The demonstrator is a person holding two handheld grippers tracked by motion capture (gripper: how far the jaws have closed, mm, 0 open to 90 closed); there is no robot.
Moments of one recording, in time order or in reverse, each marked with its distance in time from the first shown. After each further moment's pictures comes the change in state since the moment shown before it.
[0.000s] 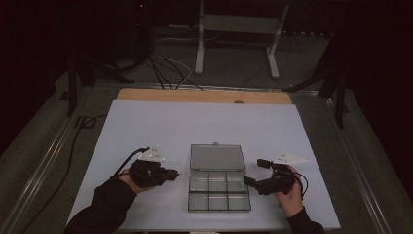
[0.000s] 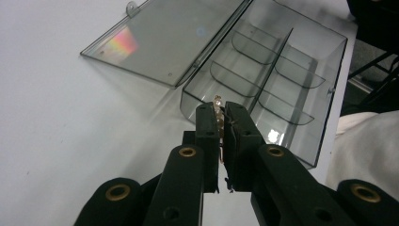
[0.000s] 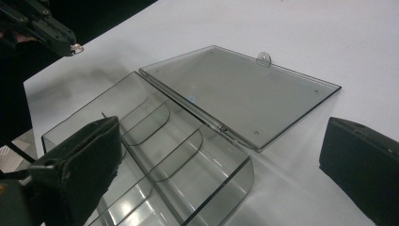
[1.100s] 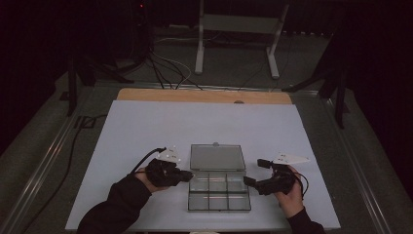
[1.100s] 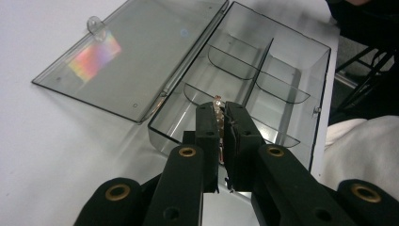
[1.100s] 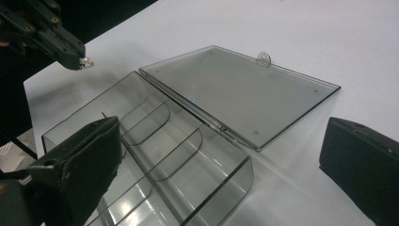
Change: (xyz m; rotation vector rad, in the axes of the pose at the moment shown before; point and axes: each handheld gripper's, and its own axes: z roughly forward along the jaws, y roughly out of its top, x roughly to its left) left arm -0.010 0.018 0.031 0.008 -0.062 0.039; right arm 0.000 0.000 -0.001 0.000 -0.001 -0.001
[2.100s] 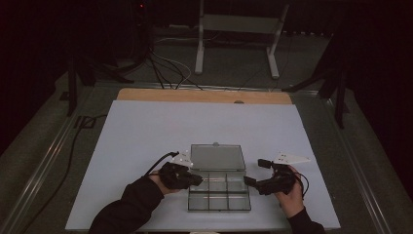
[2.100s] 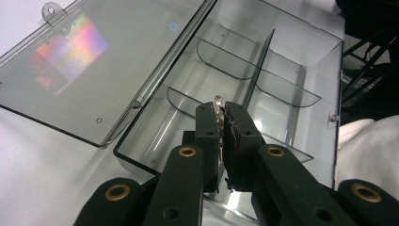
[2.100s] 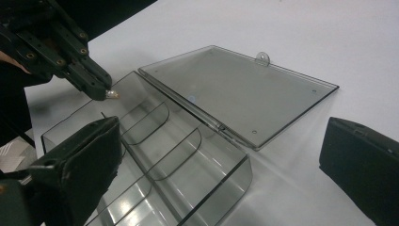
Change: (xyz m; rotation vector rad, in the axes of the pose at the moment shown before) left arm -0.001 -0.001 0.040 0.021 -0.037 0.006; right arm -0.001 0.000 -0.001 -0.001 -0.001 0.001
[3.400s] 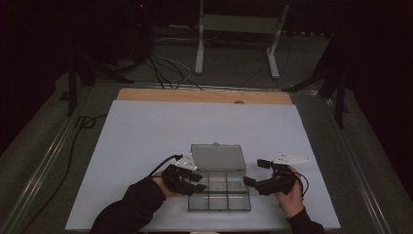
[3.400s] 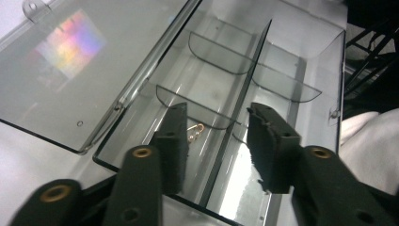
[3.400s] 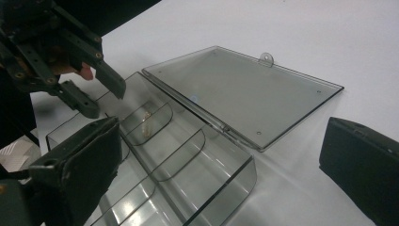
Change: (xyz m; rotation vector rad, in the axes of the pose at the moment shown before) left arm -0.009 0.003 0.005 0.023 0.001 0.022; right arm 0.001 0.001 0.000 -0.002 0.011 0.003
